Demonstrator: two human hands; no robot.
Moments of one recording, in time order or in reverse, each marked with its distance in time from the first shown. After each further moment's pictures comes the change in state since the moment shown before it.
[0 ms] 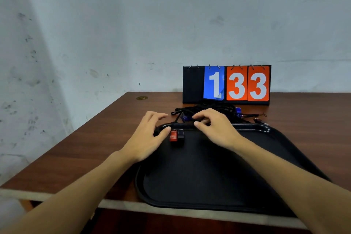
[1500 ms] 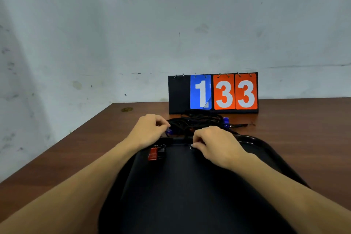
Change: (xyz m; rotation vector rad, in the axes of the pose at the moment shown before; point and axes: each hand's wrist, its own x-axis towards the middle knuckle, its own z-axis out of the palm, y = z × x) left_hand 0.080 0.037 0.020 0.055 -0.025 -0.147; right_hand -0.004 0.025 -0.030 -0.490 -0.138 -0.054
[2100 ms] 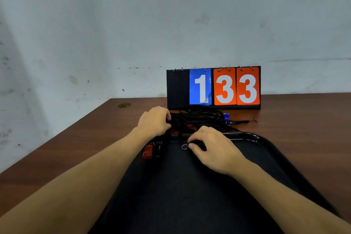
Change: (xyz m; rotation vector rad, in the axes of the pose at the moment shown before) left_hand 0.046 0.001 0.030 0.395 -0.075 -0.002; right_hand -0.004 0.011 0.024 0.197 0.034 -0.036
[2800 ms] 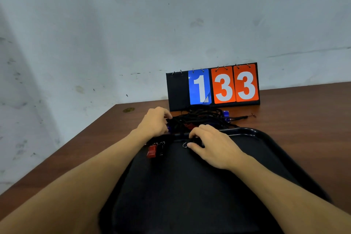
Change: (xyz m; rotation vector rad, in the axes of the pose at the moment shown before) left_hand -0.017 0.006 -0.018 -0.155 -0.024 -0.034; right_hand -0.003 -0.002 -0.002 -0.045 0.009 -0.041
